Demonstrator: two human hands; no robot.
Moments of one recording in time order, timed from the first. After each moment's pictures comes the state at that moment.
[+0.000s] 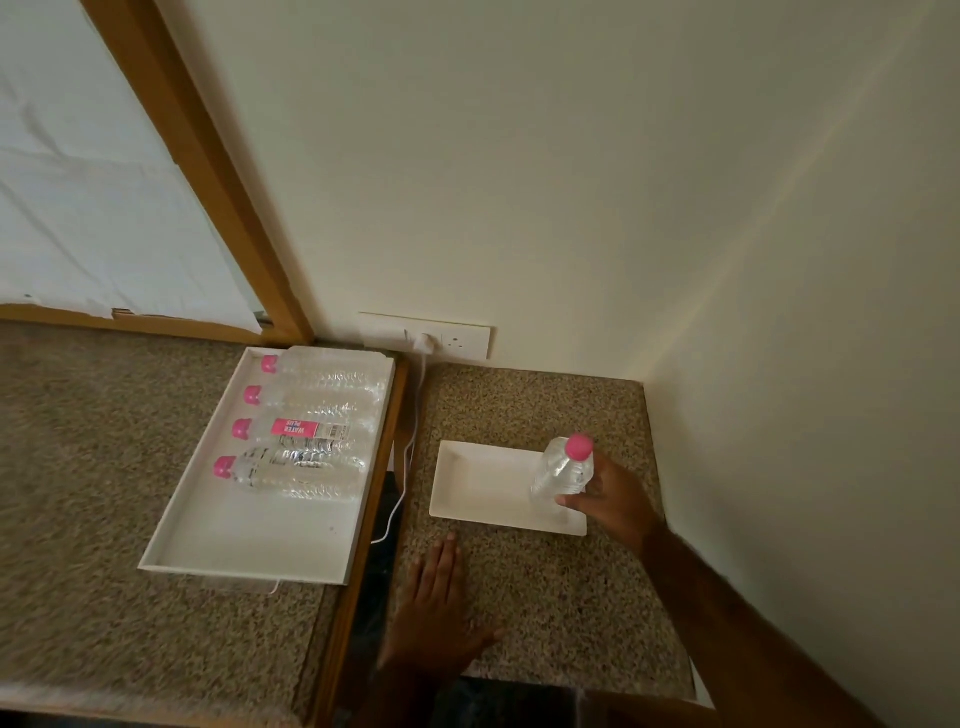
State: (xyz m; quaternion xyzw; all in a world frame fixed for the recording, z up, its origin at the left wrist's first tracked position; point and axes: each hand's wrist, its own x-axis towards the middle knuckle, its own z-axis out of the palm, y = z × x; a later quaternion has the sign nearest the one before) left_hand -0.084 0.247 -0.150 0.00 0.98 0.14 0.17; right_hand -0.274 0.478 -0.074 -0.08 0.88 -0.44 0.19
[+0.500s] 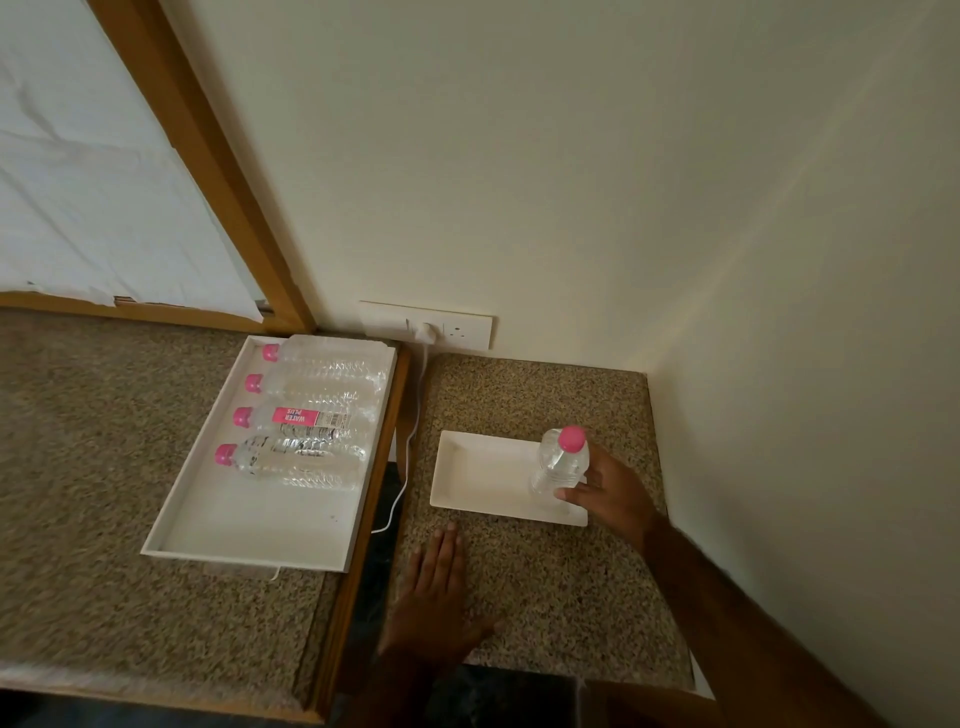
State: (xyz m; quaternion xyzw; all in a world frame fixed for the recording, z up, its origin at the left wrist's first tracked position) left_hand -0.083 0.245 -0.163 0.00 0.97 0.15 0.17; right_hand -0.272 0.479 -0.080 -0.08 0.86 -0.46 0.23
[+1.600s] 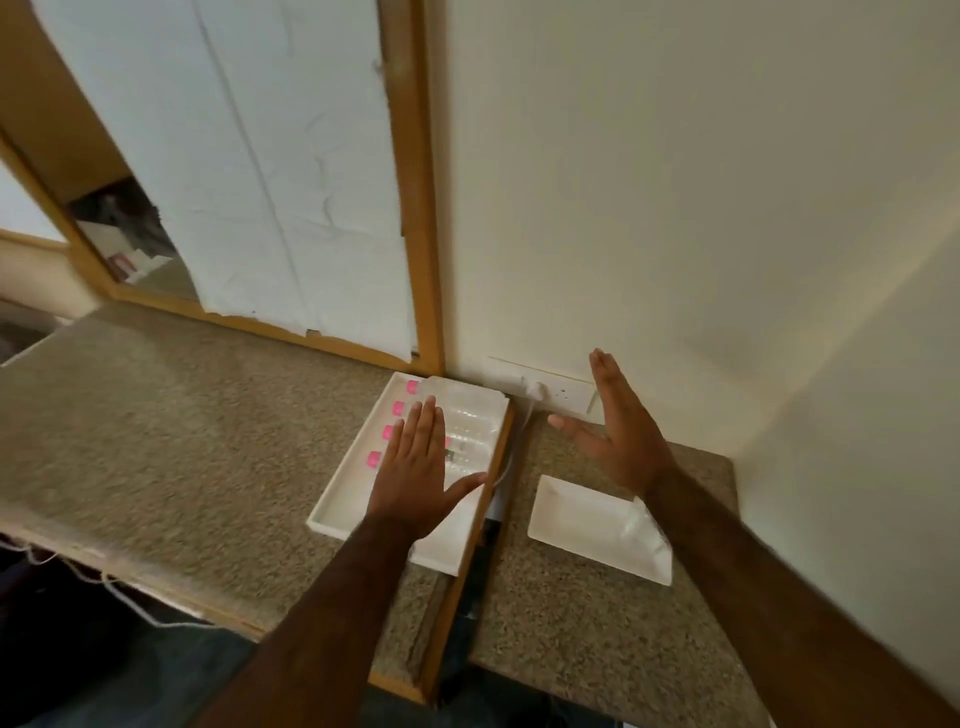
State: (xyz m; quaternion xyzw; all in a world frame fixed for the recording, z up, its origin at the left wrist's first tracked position) left_hand -0.120 0.070 0.017 -0.10 0.99 0.10 -0.06; right_hand -0.274 0.323 0.082 -0.32 0.88 -0.35 -0.03
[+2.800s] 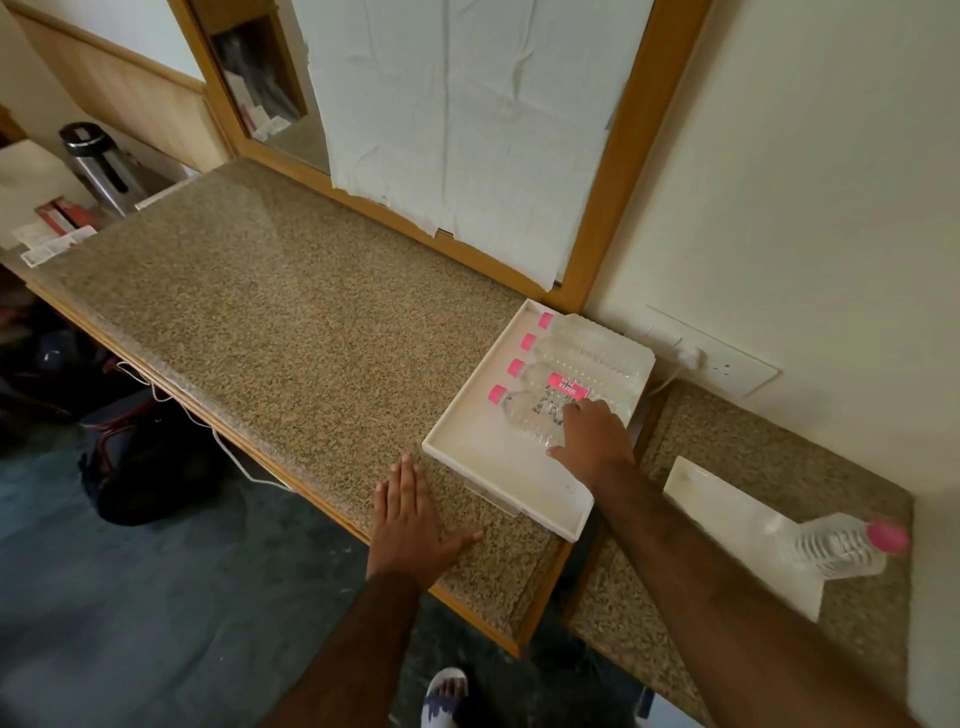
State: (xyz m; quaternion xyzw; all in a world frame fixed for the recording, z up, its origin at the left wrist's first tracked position) left_hand 0.041 -0.001 -0.119 -0.35 0.92 0.15 0.12; right_hand -0.208 0.110 -0.044 -0.37 0.92 0.07 0.10
